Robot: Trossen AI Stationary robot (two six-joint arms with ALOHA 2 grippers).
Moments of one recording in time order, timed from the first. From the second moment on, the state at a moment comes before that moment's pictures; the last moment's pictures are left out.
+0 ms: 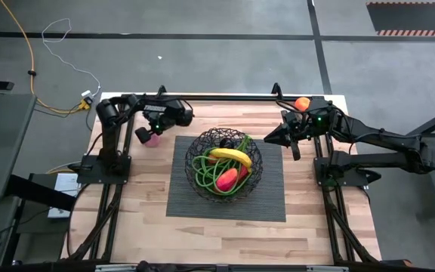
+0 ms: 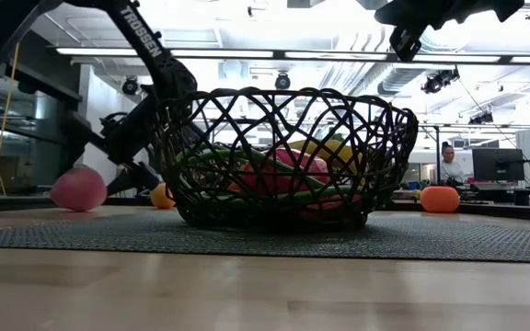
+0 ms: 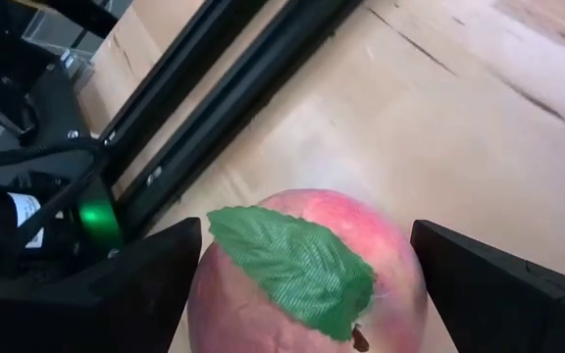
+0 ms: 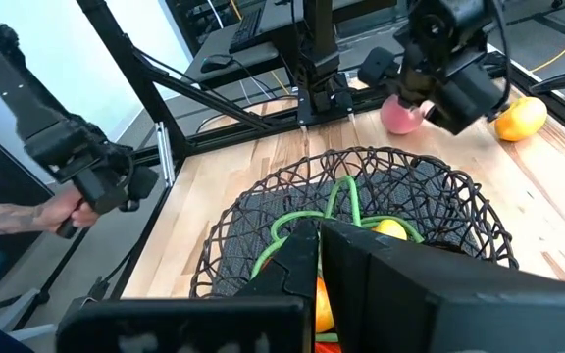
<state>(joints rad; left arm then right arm) 0.70 1.96 1.14 -1.39 -0.39 -1.89 -0.34 0.82 0.76 -0.24 -0.48 0.16</state>
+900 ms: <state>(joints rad) 0.52 1.96 1.14 -1.39 -0.27 -1.76 -0.34 0.82 0.76 -0.24 -0.48 0.15</state>
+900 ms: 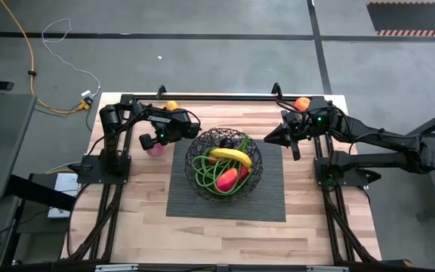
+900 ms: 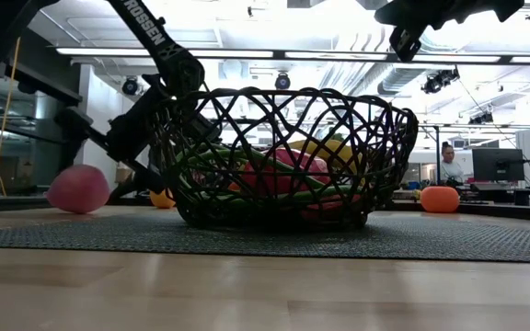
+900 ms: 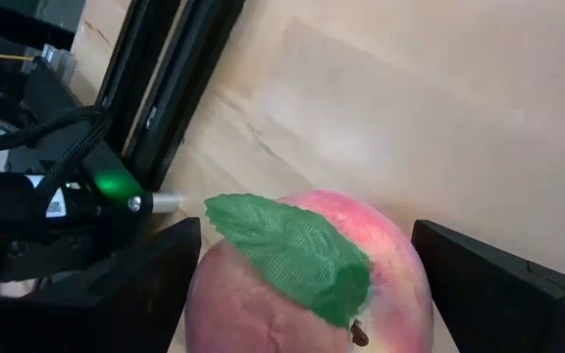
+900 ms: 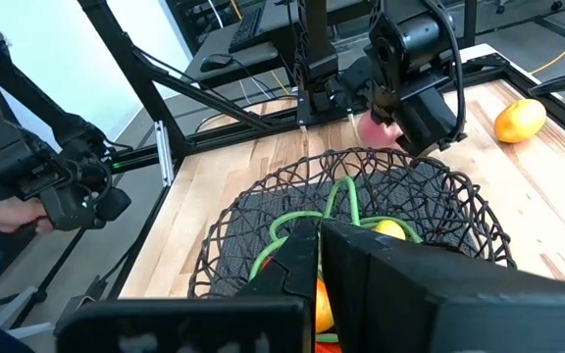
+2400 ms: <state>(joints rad) 0.55 1.35 1.14 -0.60 -0.29 -1.15 -0.34 0.82 0.76 -0.23 -0.47 0.12</state>
